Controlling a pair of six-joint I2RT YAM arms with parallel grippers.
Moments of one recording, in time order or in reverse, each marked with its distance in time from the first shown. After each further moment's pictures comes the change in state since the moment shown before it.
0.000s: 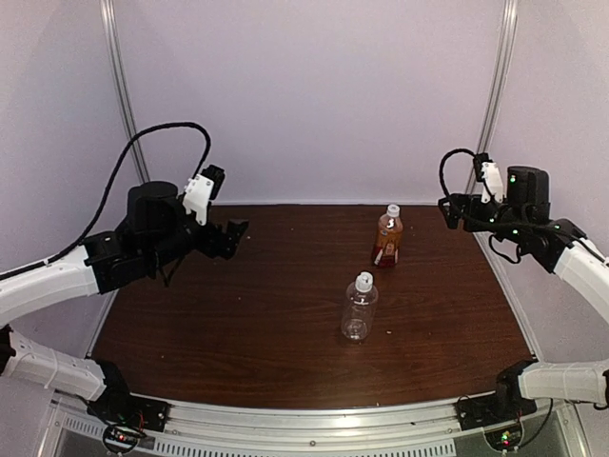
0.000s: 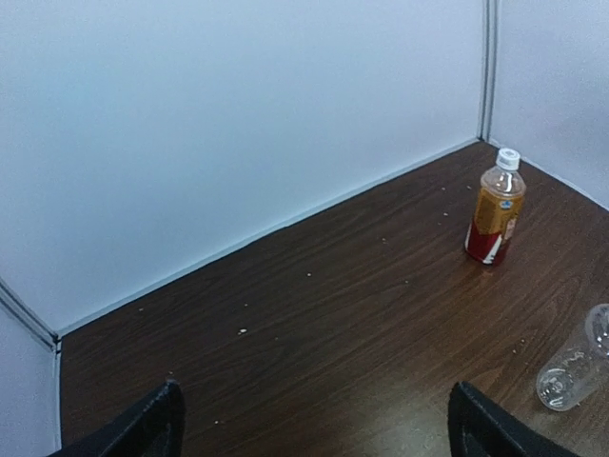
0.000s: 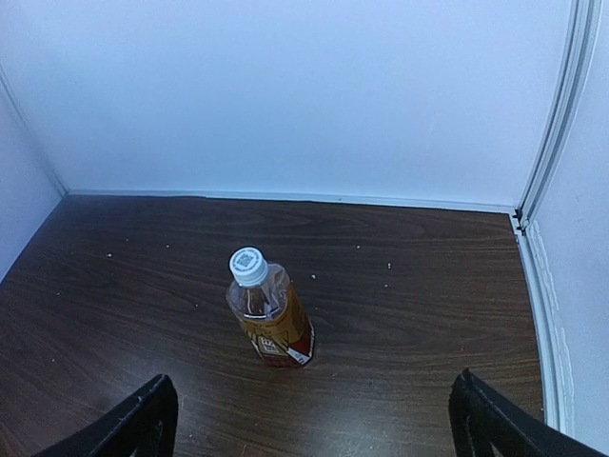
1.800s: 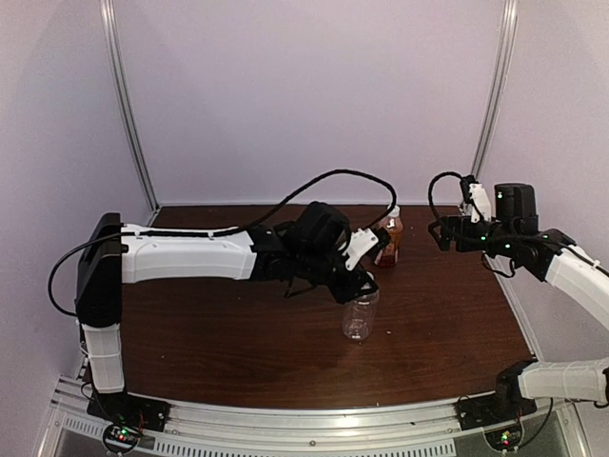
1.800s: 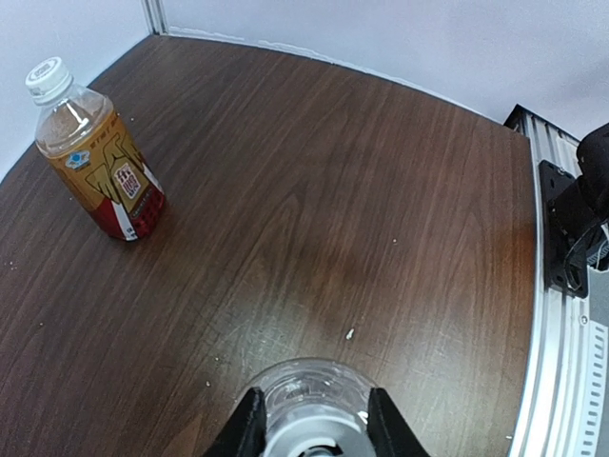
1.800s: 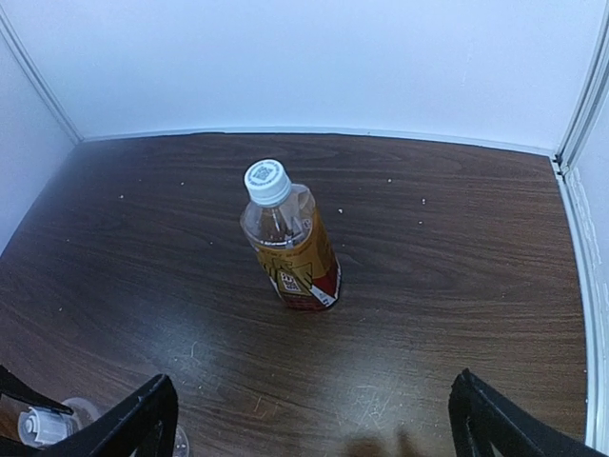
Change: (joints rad) left arm -0.299 0.870 0.693 -0.178 0.492 -0.028; right arm 0.011 0.019 -0.091 -0.023 -0.077 0.021
